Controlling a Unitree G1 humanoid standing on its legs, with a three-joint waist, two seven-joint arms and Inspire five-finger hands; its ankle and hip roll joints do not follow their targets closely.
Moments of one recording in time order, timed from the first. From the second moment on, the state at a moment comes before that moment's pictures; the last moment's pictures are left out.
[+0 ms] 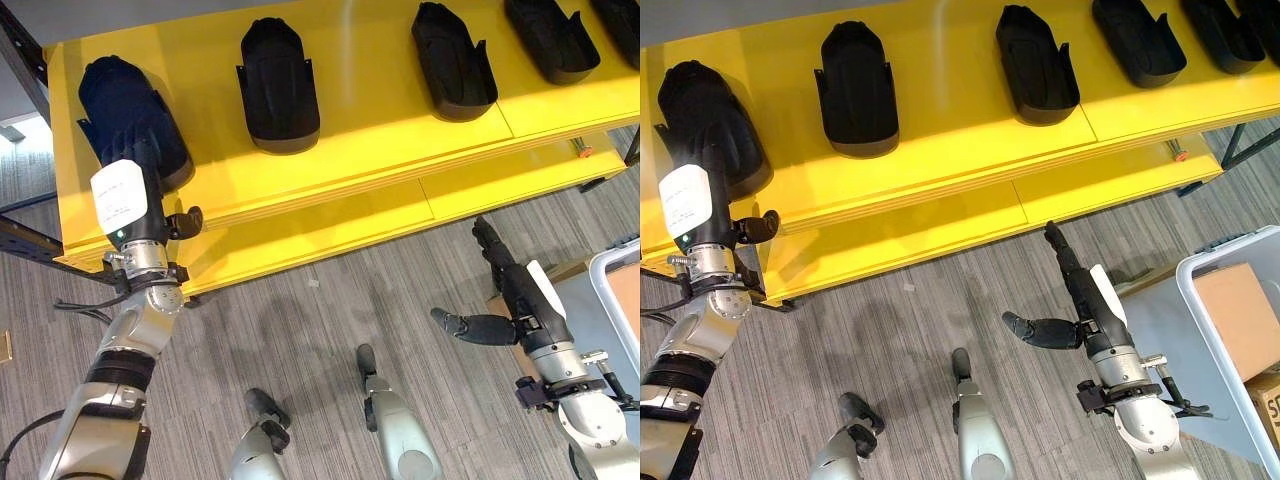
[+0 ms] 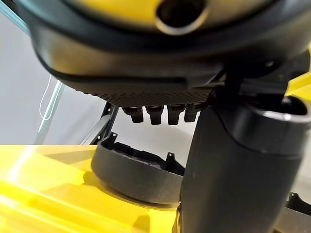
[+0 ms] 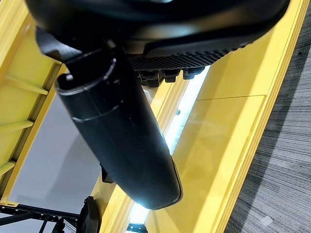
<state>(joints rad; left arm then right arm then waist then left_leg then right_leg) -0.53 0.70 -0.12 0.57 0.47 -0.05 0.62 0.28 -0.61 -0.03 -0.28 0.14 -0.25 -0.03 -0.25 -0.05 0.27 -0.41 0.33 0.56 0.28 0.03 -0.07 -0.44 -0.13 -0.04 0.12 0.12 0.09</state>
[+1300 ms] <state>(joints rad) -0.55 0.77 -0.12 0.50 0.44 -0.07 0.65 0.27 -0.62 -0.01 -0.28 0.14 -0.26 -0.03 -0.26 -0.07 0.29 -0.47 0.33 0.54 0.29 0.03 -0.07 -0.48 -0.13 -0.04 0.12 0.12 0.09</state>
